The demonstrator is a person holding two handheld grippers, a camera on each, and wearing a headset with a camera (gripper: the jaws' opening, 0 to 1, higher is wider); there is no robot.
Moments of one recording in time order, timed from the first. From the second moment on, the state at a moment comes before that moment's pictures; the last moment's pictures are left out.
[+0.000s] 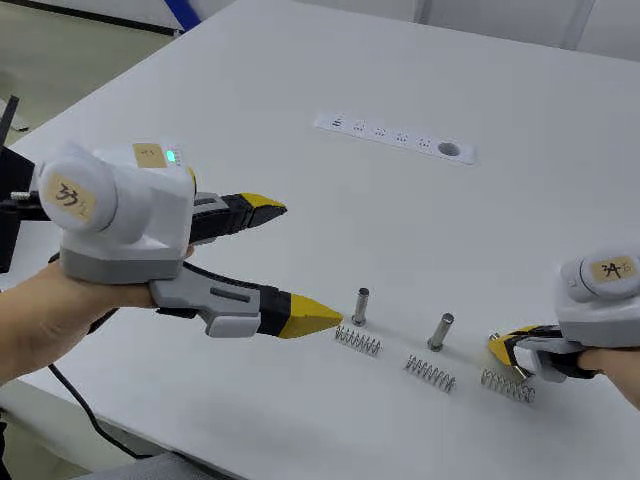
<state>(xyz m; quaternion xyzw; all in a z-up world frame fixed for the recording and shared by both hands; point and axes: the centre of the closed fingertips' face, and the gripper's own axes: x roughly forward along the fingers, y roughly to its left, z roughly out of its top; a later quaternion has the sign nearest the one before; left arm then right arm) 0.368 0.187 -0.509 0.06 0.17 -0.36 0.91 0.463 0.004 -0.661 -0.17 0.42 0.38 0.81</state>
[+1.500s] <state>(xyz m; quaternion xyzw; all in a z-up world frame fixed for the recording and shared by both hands) 0.361 0.168 -0.508 0.07 0.19 -0.38 0.90 0.461 -0.006 -0.621 -0.13 0.31 0.41 0.85</state>
